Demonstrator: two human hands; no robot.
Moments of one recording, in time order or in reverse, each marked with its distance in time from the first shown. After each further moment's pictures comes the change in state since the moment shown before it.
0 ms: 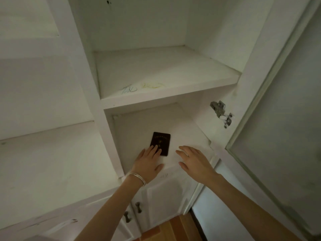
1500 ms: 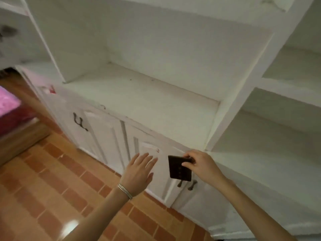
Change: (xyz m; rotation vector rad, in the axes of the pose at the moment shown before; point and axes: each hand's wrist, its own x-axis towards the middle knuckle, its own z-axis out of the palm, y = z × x) left_hand -0.308 -0.013 0.029 0.140 0.285 -0.666; right_hand 0.034 -0.205 -0.014 0.641 -0.451 -0.522
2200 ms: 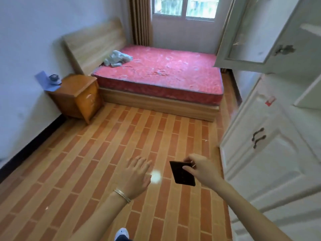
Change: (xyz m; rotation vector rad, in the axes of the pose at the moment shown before) left_hand -0.431 0.026 -0.124 0.289 0.016 -1.397; right_hand -0.022 -0.352 0.259 -0.004 -0.684 -1.068
